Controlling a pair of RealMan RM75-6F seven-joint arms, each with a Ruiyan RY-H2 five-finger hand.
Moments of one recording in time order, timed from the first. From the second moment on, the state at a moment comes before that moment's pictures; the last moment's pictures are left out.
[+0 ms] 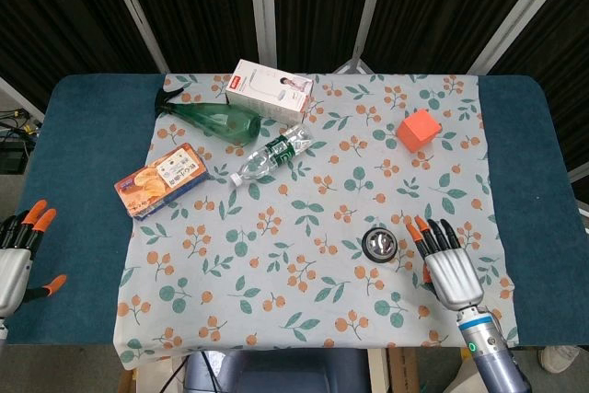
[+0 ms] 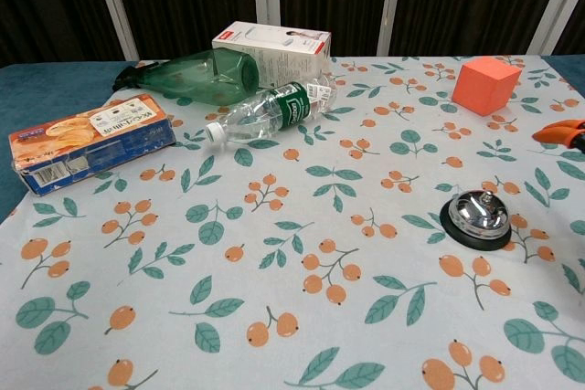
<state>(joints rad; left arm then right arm) -0.09 -1.10 -0.02 -1.67 1.48 1.46 0.10 0.24 -1.36 0.04 -1.65 -1.49 1.25 -0.45</state>
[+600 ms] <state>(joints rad) -0.09 -1.09 -0.02 -1.67 1.47 1.45 0.10 0.29 -1.49 0.04 -1.61 -1.42 1.17 -0.54</state>
